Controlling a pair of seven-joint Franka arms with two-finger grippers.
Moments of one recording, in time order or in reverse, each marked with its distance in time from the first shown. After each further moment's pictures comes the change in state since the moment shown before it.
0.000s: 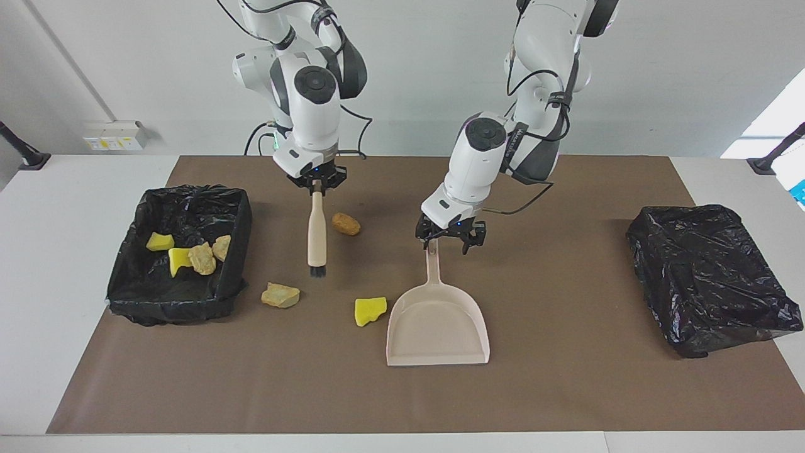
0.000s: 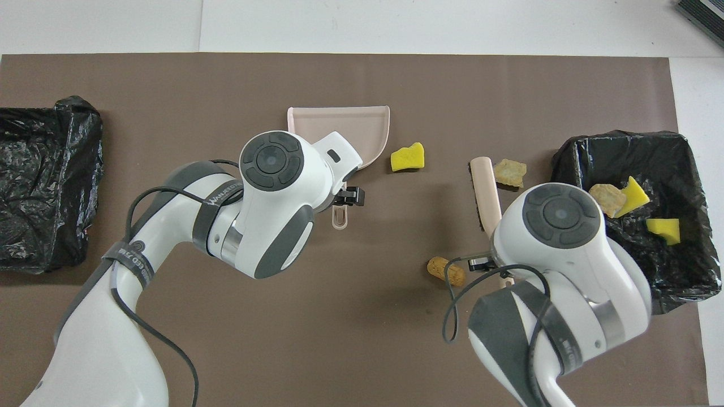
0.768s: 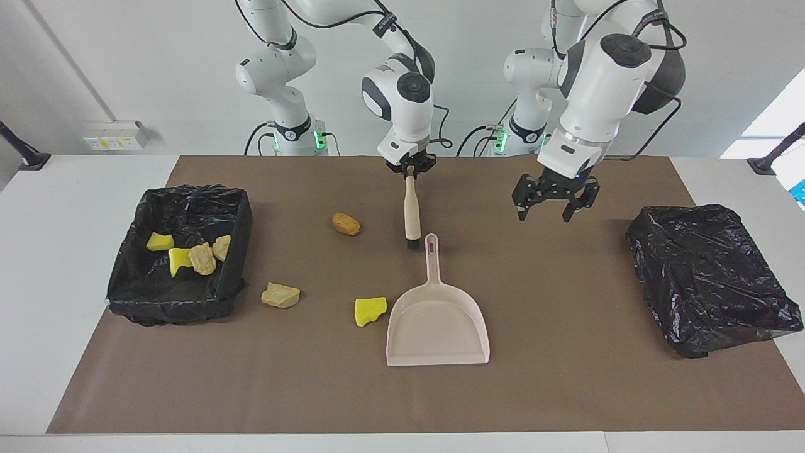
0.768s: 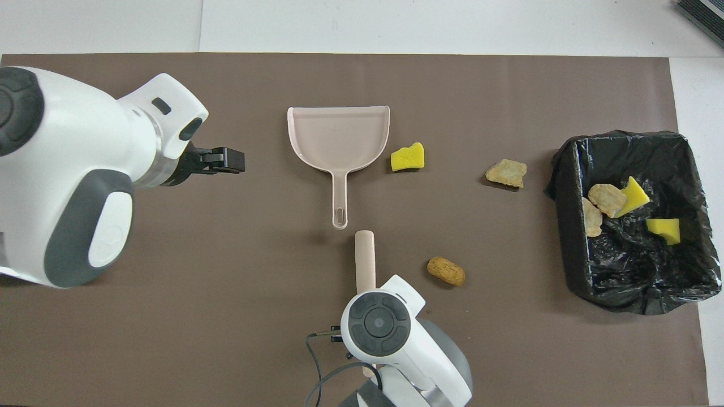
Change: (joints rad) left arm 0.247 -0.262 0.002 0.001 -0.017 -0.187 0.110; right arm 0.436 0.067 0.010 -0.081 0.340 0.207 0.423
